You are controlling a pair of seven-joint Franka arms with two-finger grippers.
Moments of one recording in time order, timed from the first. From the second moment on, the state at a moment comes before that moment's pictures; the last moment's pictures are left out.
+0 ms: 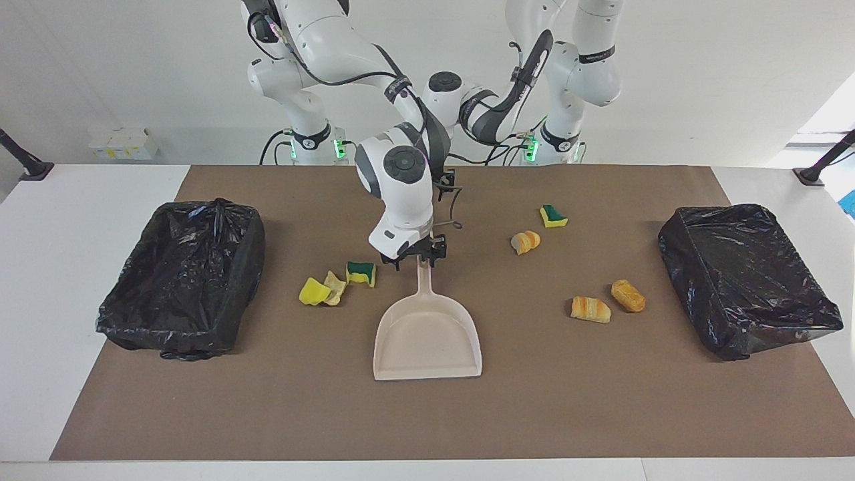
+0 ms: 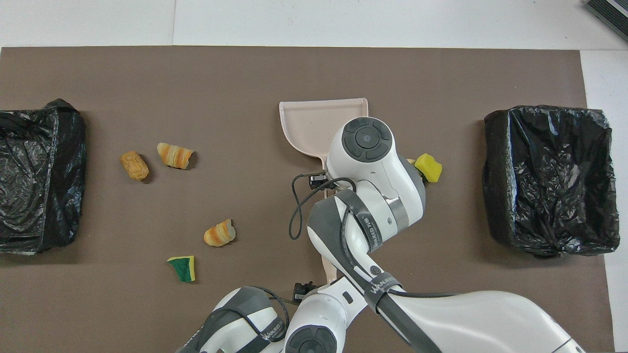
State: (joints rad) left arm -0.99 0.06 -0.04 -2.34 -0.03 2.58 -0.79; right arm 0.48 0.41 0.04 -1.70 0.04 2.08 0.42
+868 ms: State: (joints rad) left arm -0.99 0.06 -0.04 -2.33 0.02 2.55 -0.83; right arm 0.46 0.41 0.04 -1.68 0.05 2.10 0.28
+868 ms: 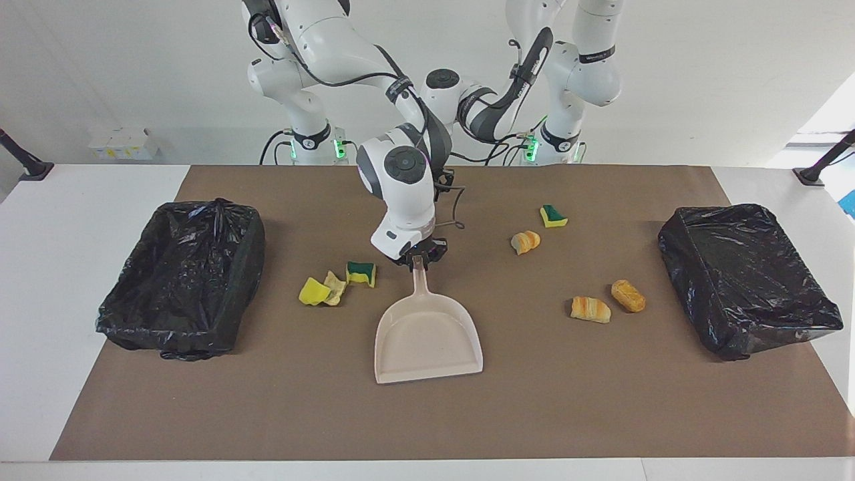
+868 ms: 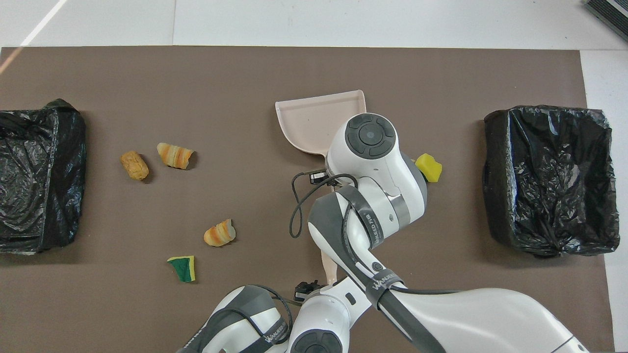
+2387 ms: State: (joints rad) left arm -0.92 -0.03 -0.01 -2.19 0.04 2.24 -0.86; right arm 0.14 0.31 0.03 -1.63 -0.14 1.80 -1.14
